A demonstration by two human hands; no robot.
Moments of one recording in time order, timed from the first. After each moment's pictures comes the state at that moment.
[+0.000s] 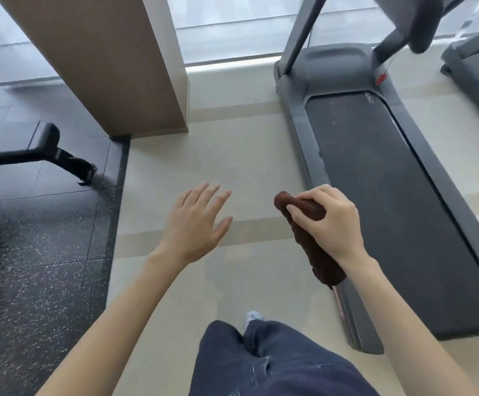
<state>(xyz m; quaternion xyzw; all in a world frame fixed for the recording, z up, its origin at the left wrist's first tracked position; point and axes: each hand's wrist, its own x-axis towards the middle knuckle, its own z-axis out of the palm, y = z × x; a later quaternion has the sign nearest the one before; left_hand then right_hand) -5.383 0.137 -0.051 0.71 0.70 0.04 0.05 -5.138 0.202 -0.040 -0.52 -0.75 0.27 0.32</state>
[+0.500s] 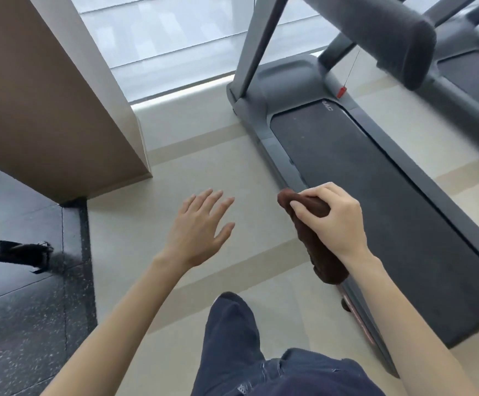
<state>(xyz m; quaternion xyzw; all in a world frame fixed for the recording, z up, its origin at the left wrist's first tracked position) -5.496 0.383 -0.058 0.82 0.57 0.02 0.07 -5.242 0.381 -0.036 -0.61 -0.66 0.21 0.38</state>
